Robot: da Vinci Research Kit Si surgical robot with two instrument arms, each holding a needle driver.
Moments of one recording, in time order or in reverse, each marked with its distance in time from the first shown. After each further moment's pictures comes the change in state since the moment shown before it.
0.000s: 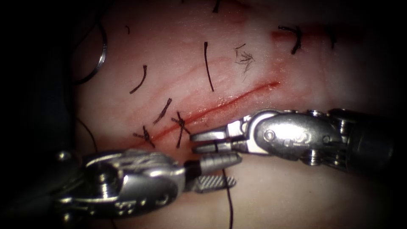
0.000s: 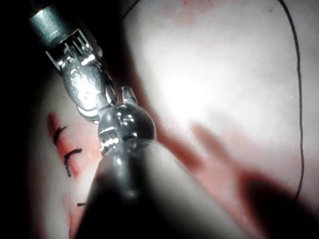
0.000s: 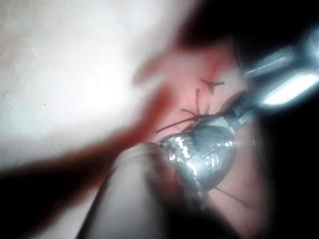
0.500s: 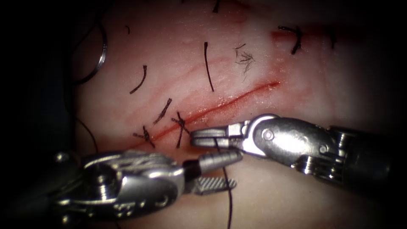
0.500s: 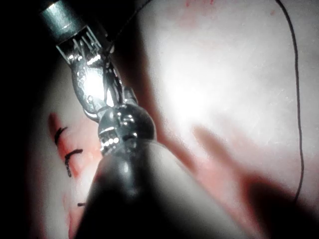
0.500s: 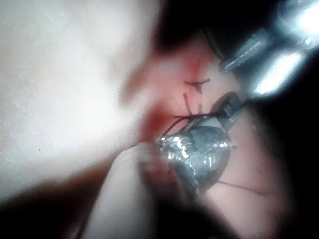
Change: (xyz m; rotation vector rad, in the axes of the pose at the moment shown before) right arm -0.001 0.000 0.000 -0.077 -0.020 0.211; left arm 0.000 0.000 0.000 0.023 -0.004 -0.006
